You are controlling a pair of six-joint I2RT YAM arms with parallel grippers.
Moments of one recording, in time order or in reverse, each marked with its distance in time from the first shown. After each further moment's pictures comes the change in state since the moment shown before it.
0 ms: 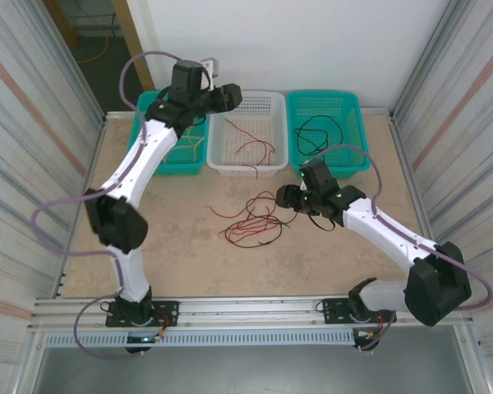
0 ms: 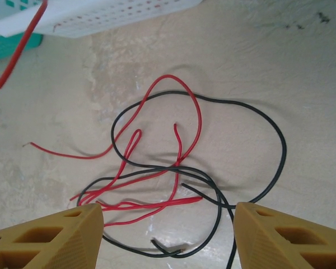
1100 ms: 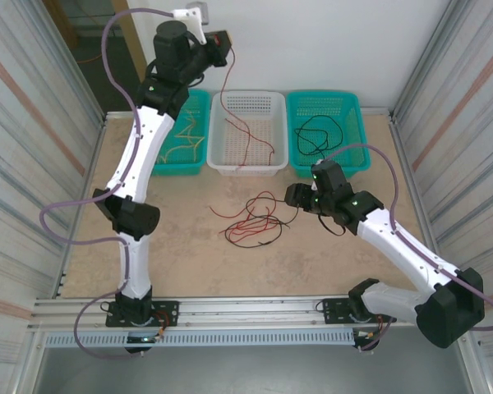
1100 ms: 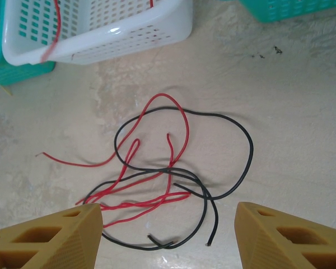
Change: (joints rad) left arm 0.024 0.251 0.615 0.108 -0.026 -0.010; right arm -0.021 -0.171 -0.004 -0.086 0.072 0.000
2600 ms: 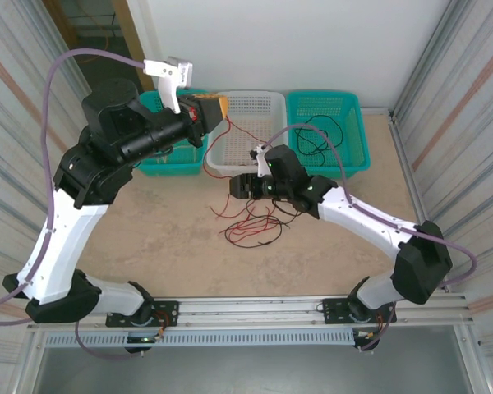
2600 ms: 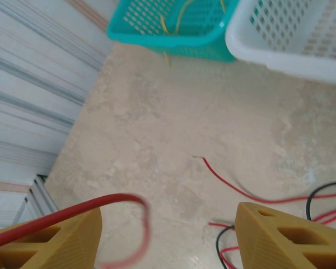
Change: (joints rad) left arm -0.306 -0.735 -0.536 -0.276 0.055 0.078; right arm 0.234 0.327 0.223 0.325 -0.224 -0.085
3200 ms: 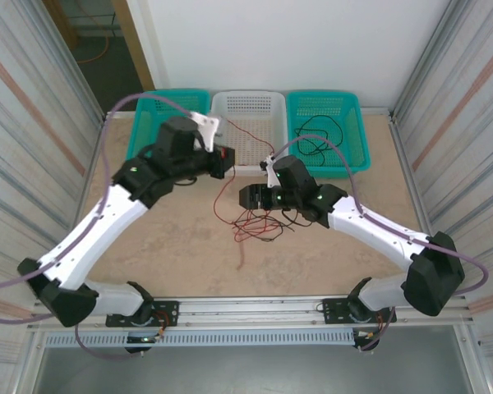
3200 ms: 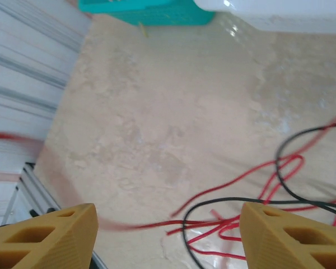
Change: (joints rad) left arm 0.015 -0.060 -0.488 0.046 -0.050 -0.017; right arm -0.005 -0.106 -0.075 -0.064 0.010 0.010
